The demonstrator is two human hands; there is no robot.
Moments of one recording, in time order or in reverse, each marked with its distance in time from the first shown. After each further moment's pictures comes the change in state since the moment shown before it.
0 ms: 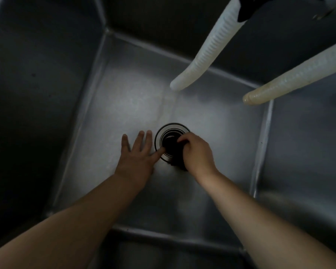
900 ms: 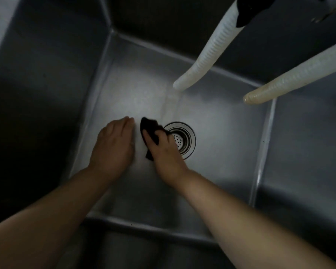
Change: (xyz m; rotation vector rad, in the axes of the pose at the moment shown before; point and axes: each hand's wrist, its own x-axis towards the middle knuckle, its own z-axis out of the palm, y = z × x) left_hand -0.024 -0.054 -0.016 -0.406 0.442 -0.137; right_hand -0.012 -0.023 0.057 -0.366 -0.147 -0.559
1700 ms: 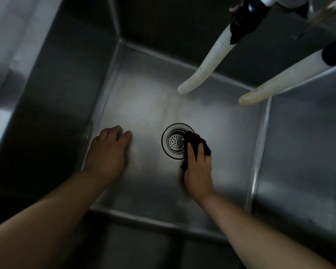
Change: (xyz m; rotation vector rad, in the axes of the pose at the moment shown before) left_hand -0.022 -0.022 -0.015 0.127 -0.125 -0.071; right_hand -0.072 0.035 -0.001 -0.038 0.150 0.368
